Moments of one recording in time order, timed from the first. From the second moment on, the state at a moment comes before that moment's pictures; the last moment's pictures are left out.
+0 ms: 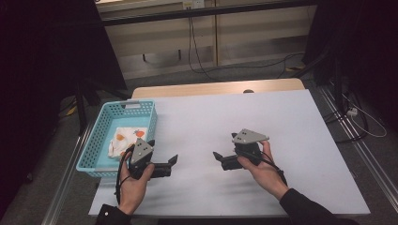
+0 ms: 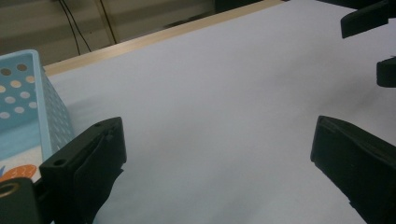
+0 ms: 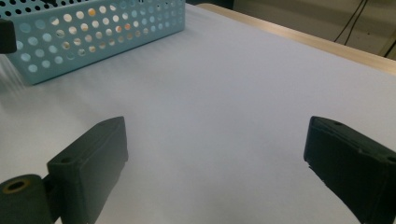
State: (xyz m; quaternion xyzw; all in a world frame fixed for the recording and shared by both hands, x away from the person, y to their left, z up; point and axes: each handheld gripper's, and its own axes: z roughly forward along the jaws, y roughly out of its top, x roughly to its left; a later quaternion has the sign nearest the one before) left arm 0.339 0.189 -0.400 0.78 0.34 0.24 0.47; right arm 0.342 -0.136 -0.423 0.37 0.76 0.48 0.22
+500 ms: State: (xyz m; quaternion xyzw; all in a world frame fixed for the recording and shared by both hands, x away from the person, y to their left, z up) left arm 0.338 0.189 -0.409 0.78 0.34 0.24 0.46; right arm 0.320 -0.182 -0.432 0.40 0.74 0.47 0.25
